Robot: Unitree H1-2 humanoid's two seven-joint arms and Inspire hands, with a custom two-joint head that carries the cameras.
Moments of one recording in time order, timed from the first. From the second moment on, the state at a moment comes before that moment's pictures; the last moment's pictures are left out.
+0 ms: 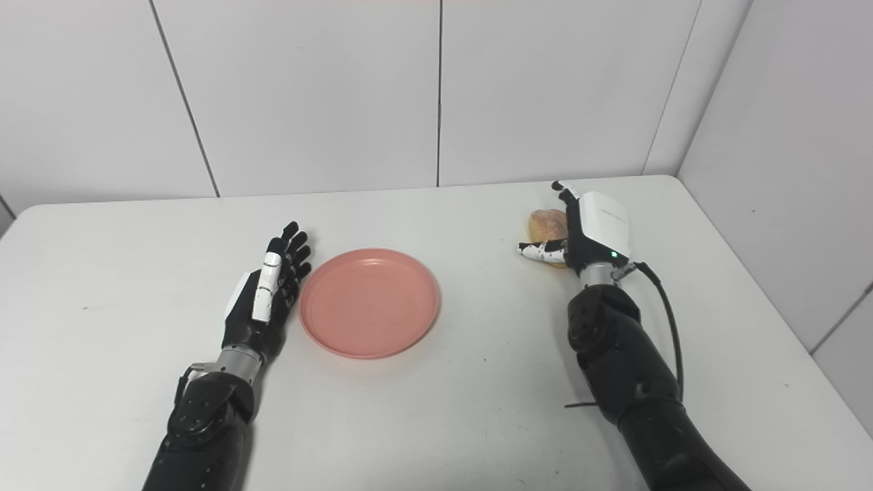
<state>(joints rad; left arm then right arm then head) -0.40 -0.01 0.01 0.43 -0.11 -0.11 -0.16 -0.60 -0.32 0.15 0.59 -0.63 0.17 -0.32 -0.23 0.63</state>
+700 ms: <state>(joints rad) -0.40 -0.01 0.00 0.42 -0.11 -0.10 -0.15 -0.58 -0.30 0.12 0.57 -0.54 0.11 -0.38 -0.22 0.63</state>
